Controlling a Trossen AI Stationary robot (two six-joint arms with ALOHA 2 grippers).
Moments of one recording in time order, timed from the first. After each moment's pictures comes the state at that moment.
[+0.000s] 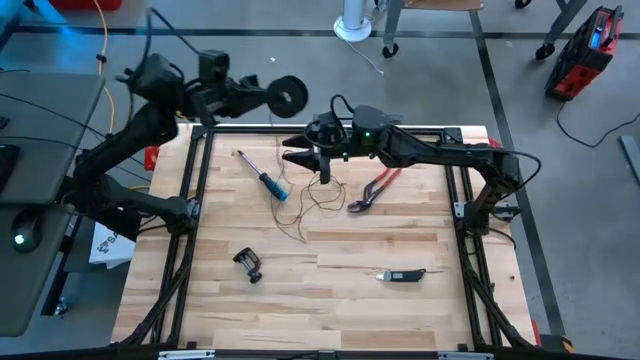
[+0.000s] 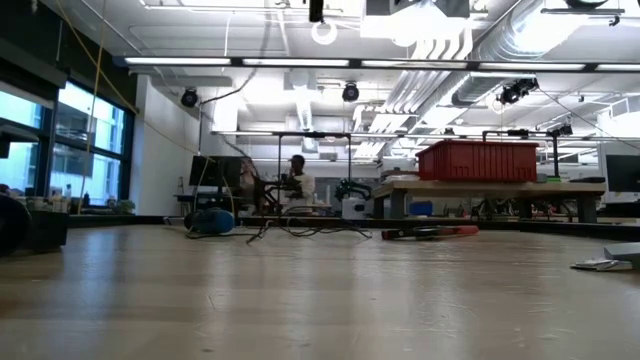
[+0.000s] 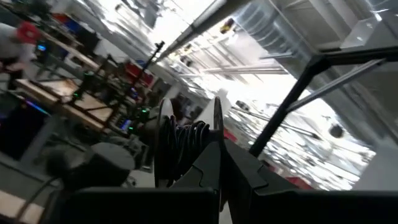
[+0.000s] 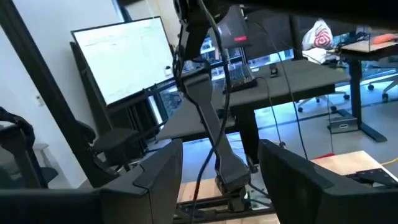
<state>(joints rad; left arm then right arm) 0.42 1.23 1.57 0.05 0.51 -0.83 -0.20 1.74 1.55 0.25 -0.33 0.29</state>
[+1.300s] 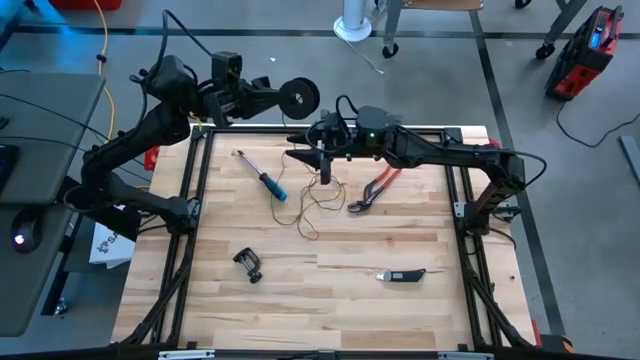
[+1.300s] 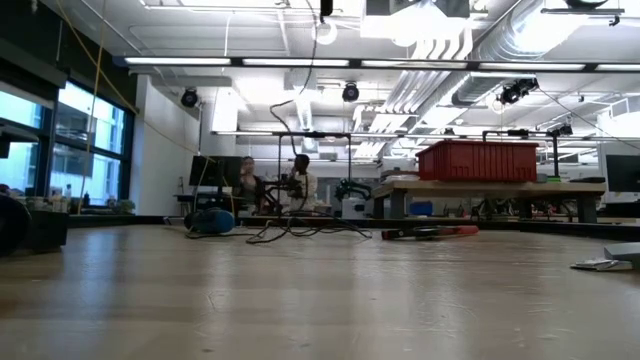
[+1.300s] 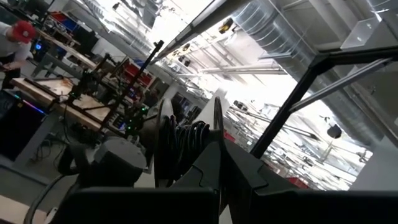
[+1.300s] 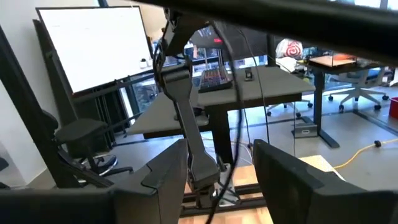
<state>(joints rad) 0.40 1.27 1.57 0.10 0.49 -0.83 -0.18 1.70 1.55 0.17 -0.21 0.16</state>
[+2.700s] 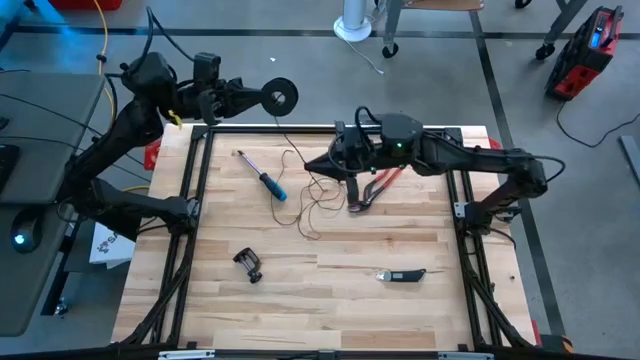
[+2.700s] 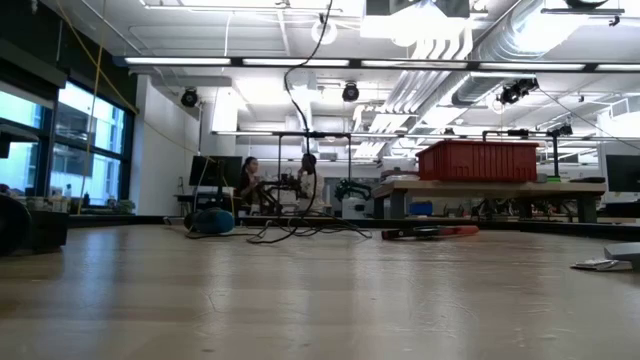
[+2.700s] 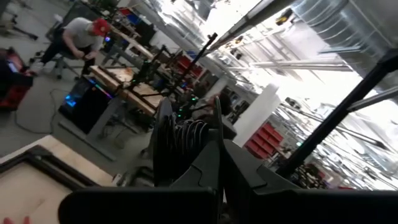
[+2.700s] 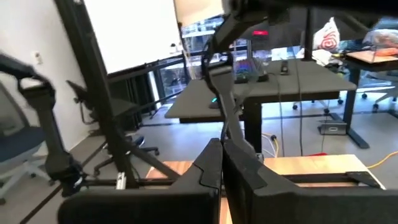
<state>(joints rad) 0.49 1.15 1.57 -0.23 0.42 -0.75 -0.07 1.54 1.55 -0.04 -0.23 0.11</state>
